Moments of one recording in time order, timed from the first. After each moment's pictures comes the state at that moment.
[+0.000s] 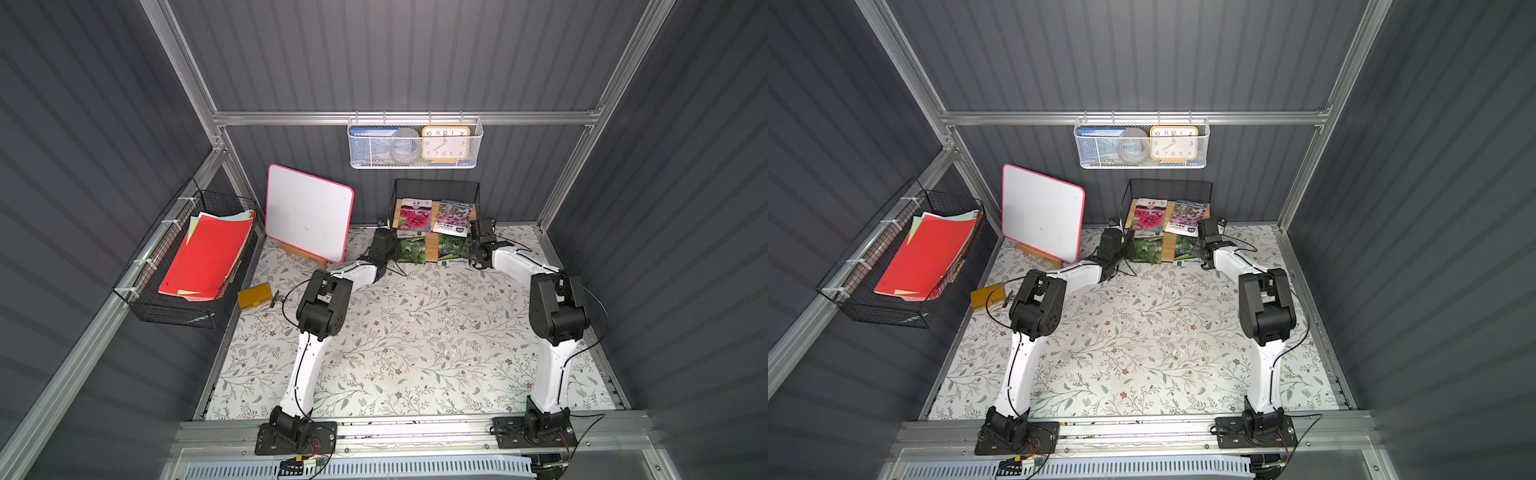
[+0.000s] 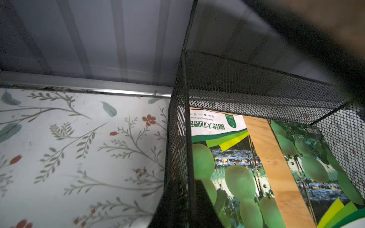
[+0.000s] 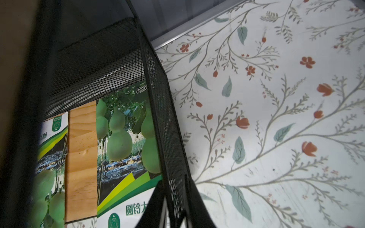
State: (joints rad) left arm -0.42 2.35 1.68 0.22 -0.09 -0.36; right arm 0.19 2.04 1.49 -0.28 0.24 0.56
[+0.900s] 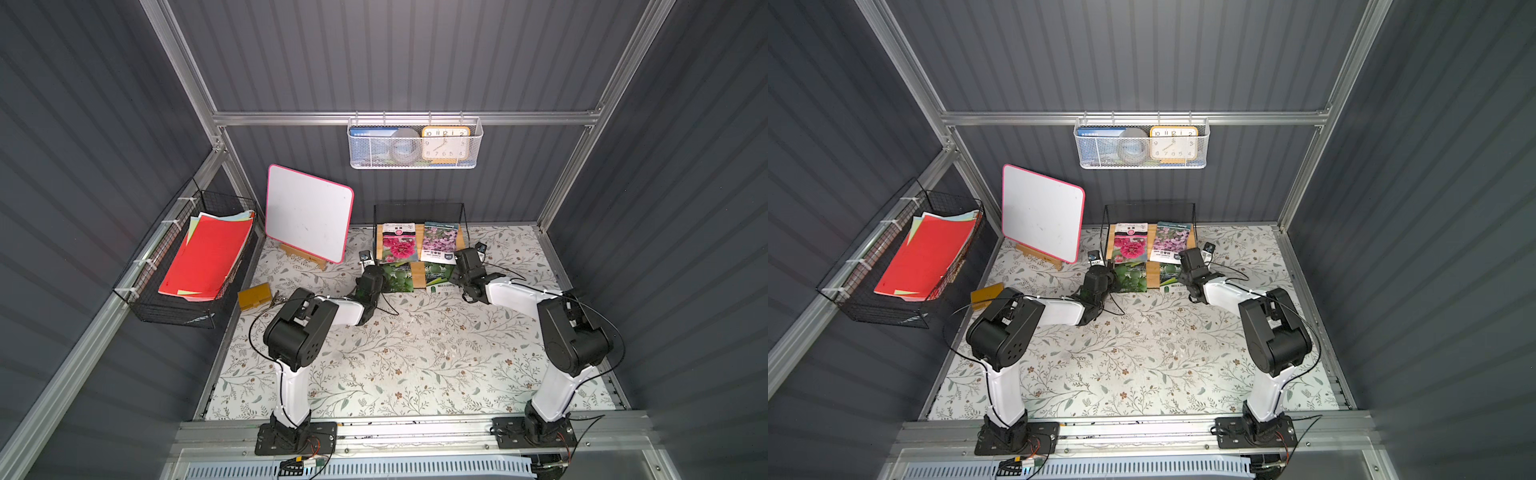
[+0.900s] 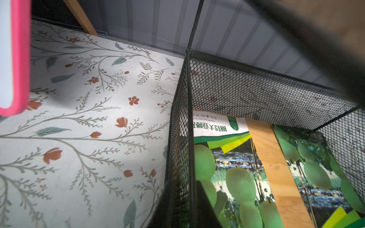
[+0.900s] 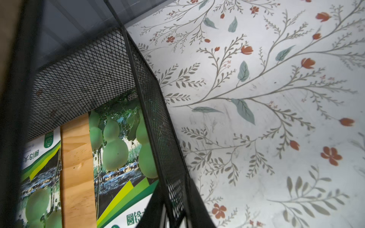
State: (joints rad) left arm -0.50 1.97 0.96 0.56 -0.32 -0.47; right arm 0.39 1.80 1.07 -0.08 0.36 0.69
